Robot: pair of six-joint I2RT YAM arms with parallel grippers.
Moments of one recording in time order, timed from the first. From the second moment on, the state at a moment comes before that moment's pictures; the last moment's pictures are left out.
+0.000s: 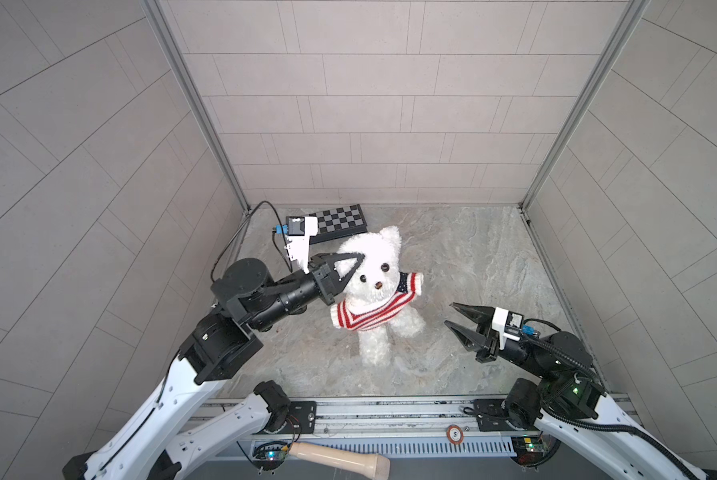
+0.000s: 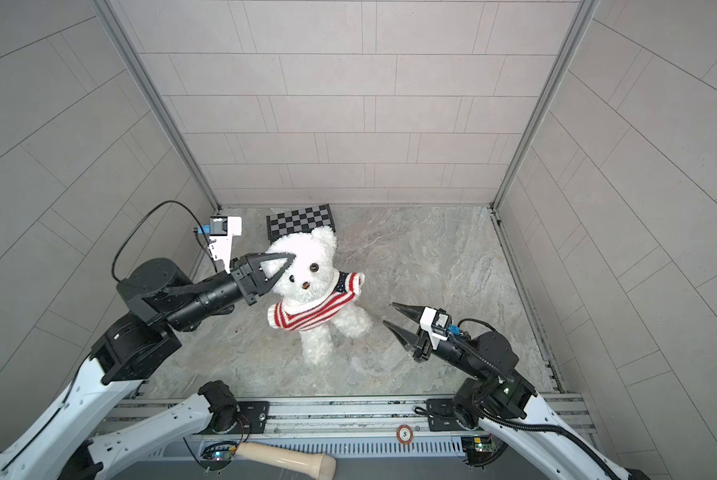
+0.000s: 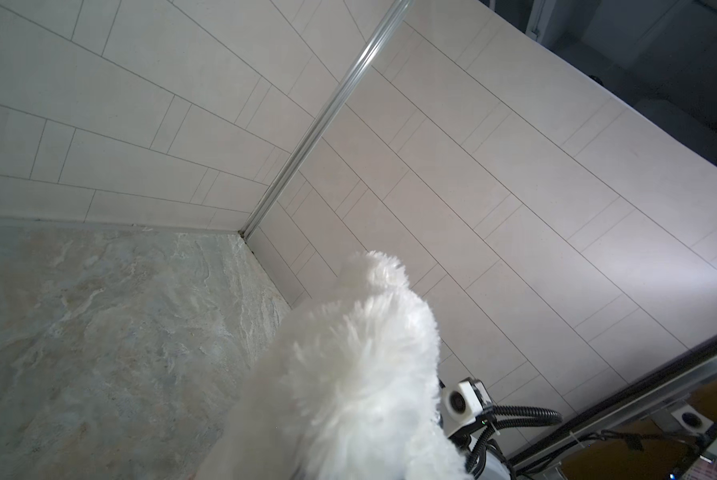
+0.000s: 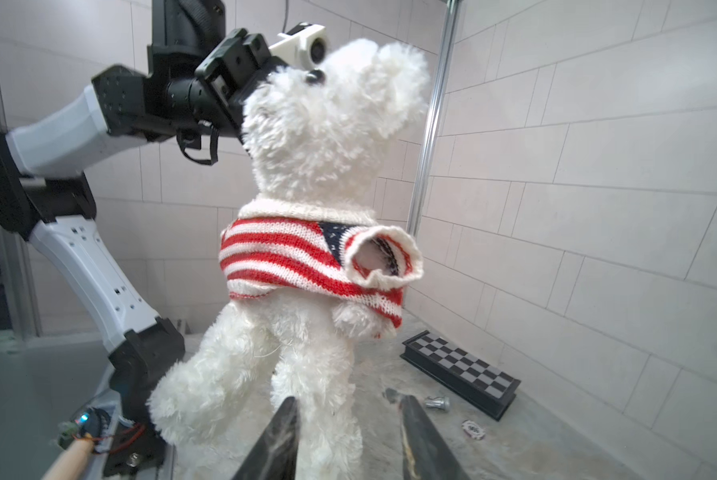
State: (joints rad) left arm -0.69 0.81 1.19 -0.36 0.26 -0.75; right arm 0.78 0.28 0.42 0.08 -0.28 -0.11
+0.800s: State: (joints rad) left arm -0.54 0.89 1.08 -0.25 0.41 -1.10; right arm 1.11 0.74 0.47 0.26 0.10 -0.65
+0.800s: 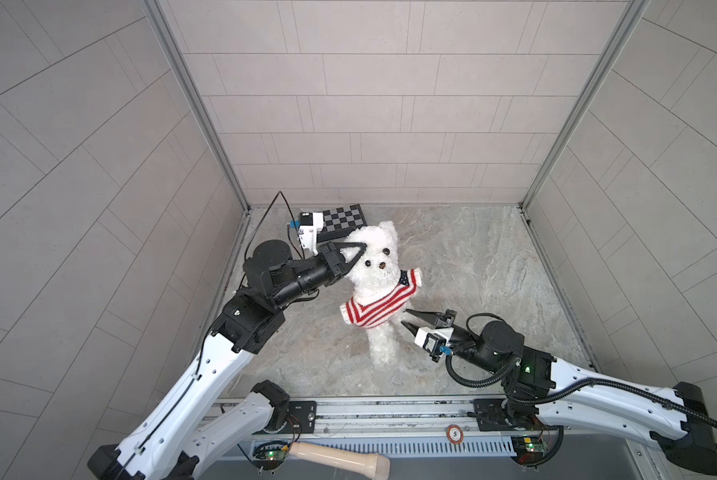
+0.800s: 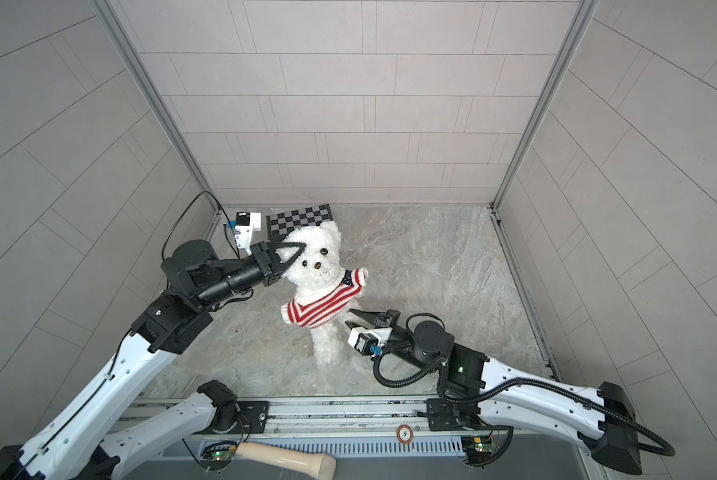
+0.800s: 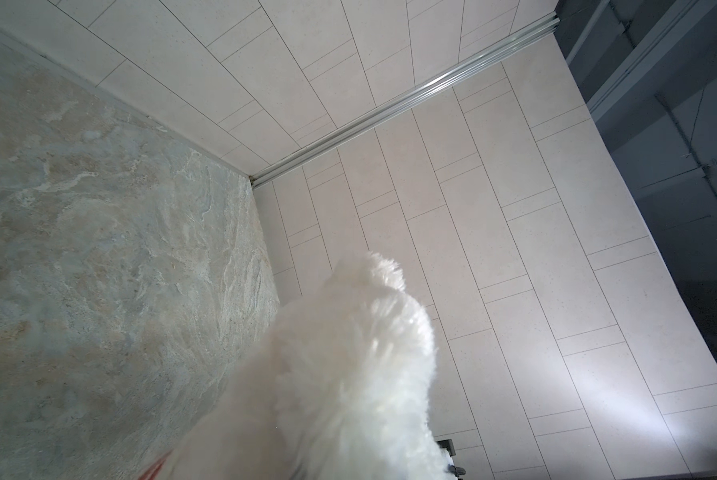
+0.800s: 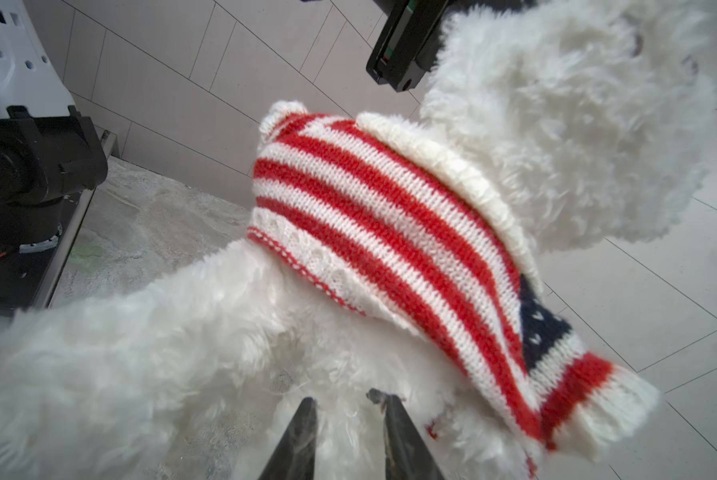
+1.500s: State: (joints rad) left arm -0.54 0.89 1.06 -0.22 0.42 -1.13; right arm 1.11 0.83 0.48 0.45 0.19 -0.71
